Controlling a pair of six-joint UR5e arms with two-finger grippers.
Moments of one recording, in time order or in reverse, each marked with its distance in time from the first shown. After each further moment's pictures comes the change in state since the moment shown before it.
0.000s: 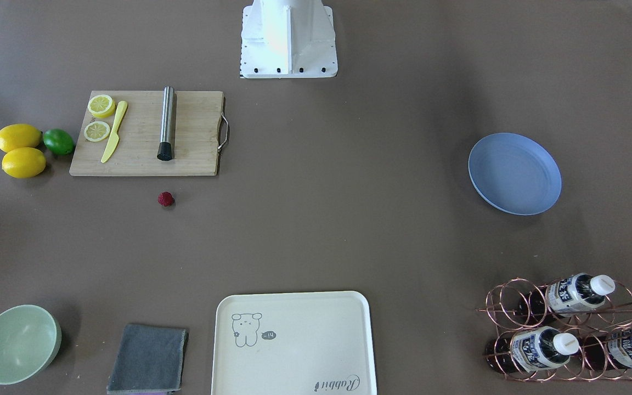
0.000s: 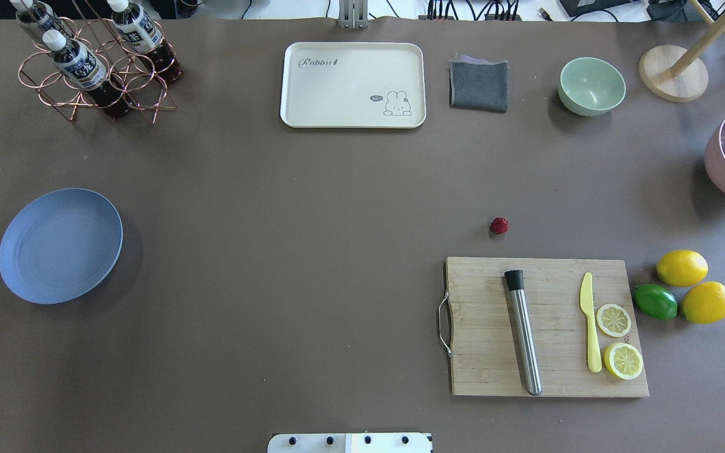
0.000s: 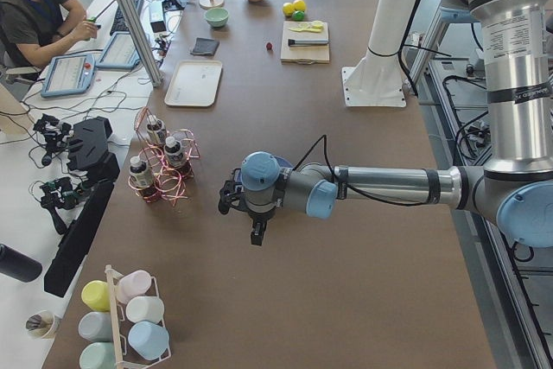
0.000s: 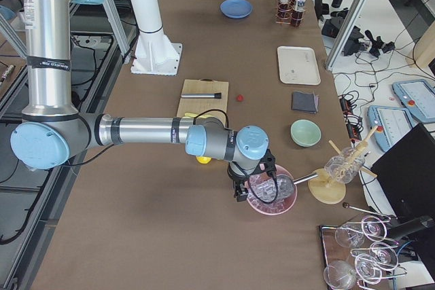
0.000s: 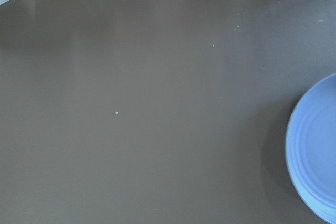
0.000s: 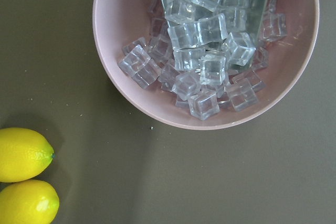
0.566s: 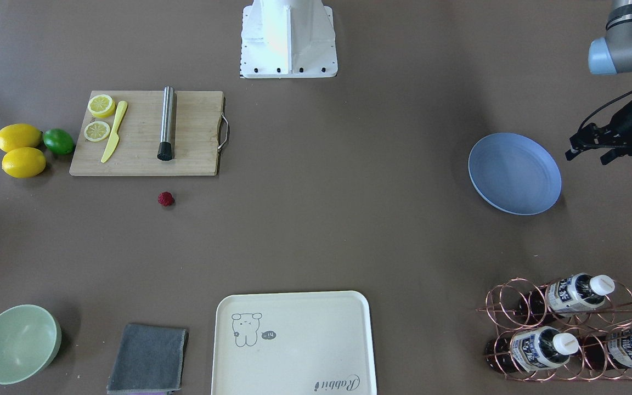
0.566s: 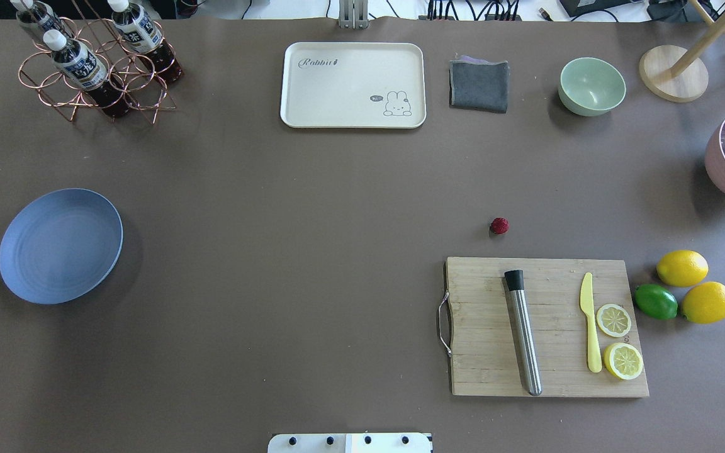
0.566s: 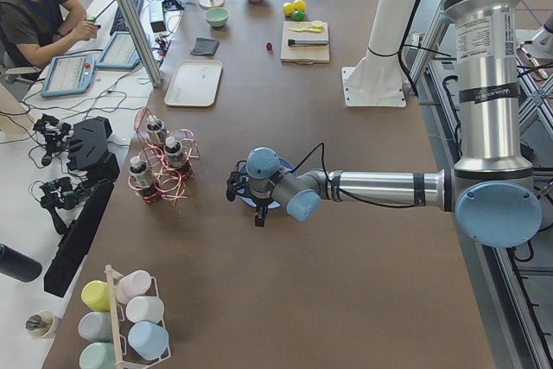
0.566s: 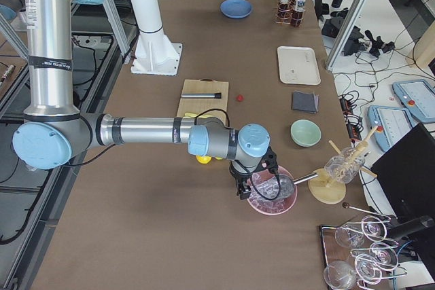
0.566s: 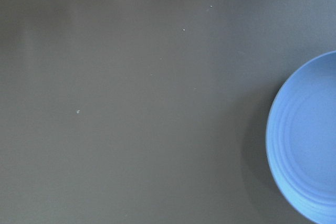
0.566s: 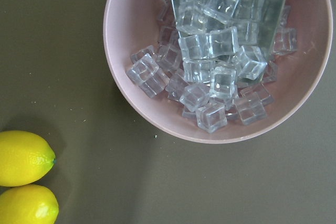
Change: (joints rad) left arm 0.283 -0.060 0.153 -0.426 0.112 -0.467; right arm -0.024 0.008 -0.008 0.043 0.000 0.001
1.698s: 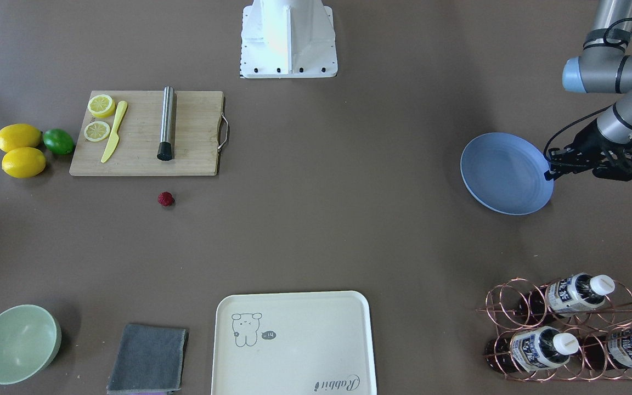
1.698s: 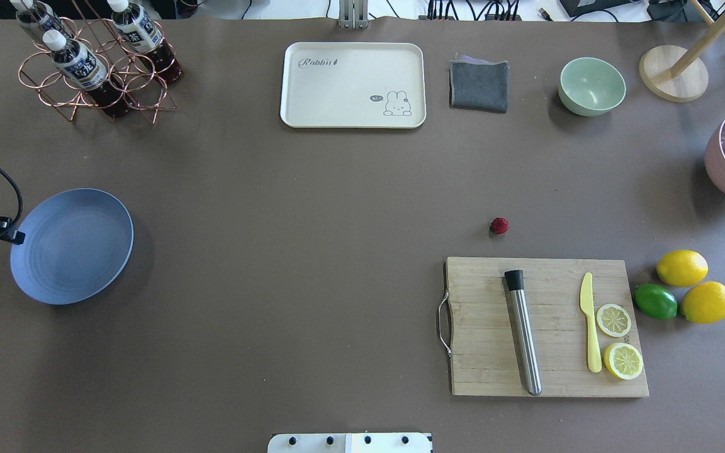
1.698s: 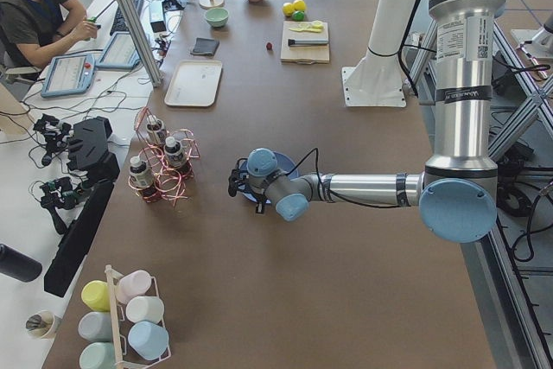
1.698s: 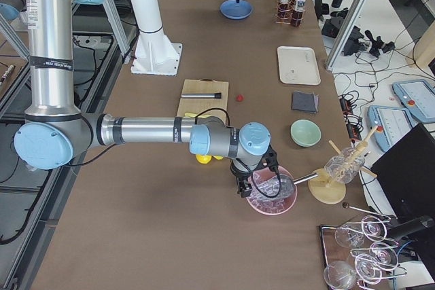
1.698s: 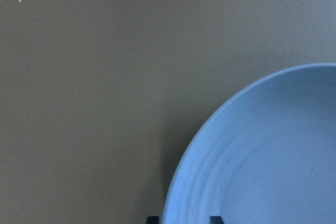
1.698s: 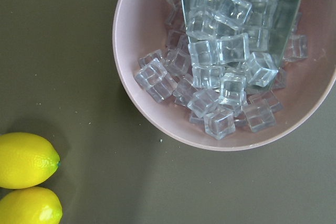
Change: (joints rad) left arm 0.088 -0.056 0.073 -0.106 0.026 -0.121; right arm -0.010 0.006 0.008 0.006 0.002 0.001
